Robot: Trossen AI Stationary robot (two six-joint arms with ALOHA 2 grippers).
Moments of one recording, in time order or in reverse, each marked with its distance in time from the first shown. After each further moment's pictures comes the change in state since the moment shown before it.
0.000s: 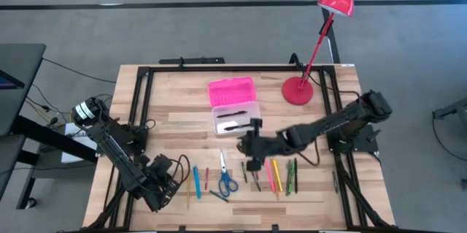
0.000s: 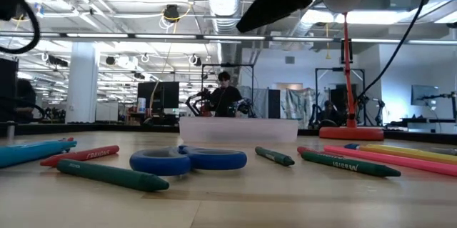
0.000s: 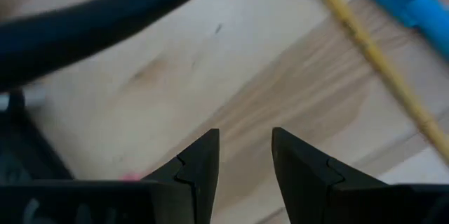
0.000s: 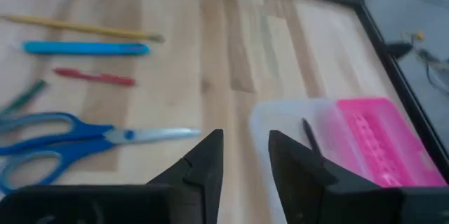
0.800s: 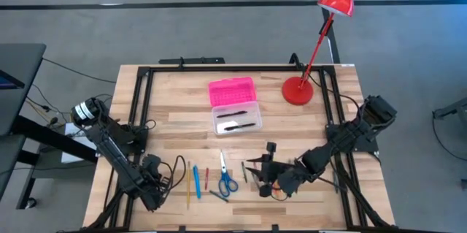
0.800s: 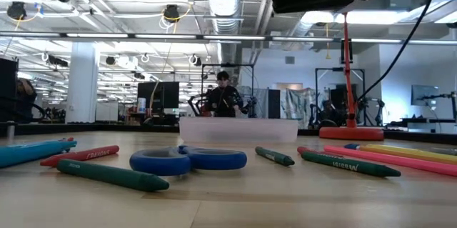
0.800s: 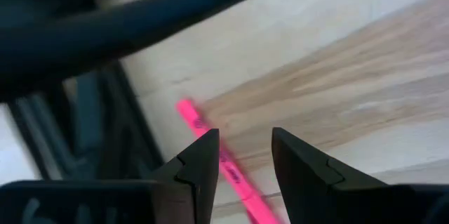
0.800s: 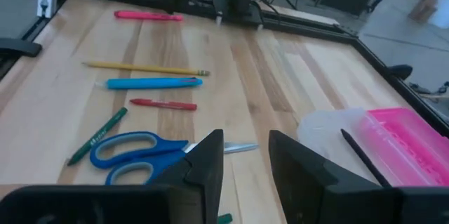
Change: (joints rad) left arm -0.040 0.000 -0.047 -0.037 0.233 -0.259; right arm 0.286 0.000 -0.224 0.381 0.286 0.141
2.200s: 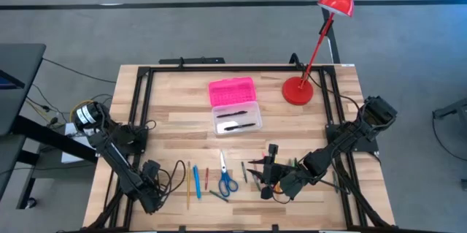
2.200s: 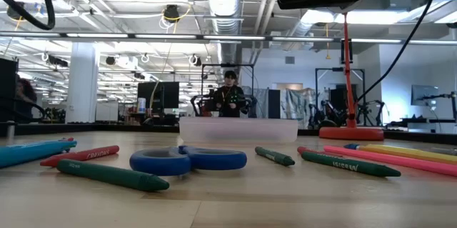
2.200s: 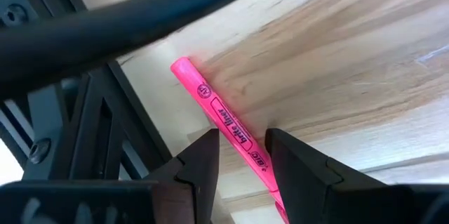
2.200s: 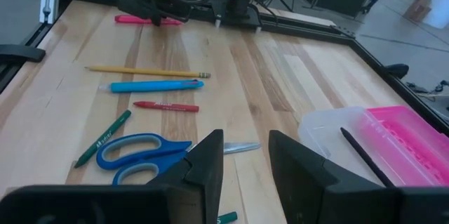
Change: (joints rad) left arm -0.032 0.063 -0.089 0.228 0.088 0.061; right arm 0.024 0.003 0.000 -0.001 0.034 0.028
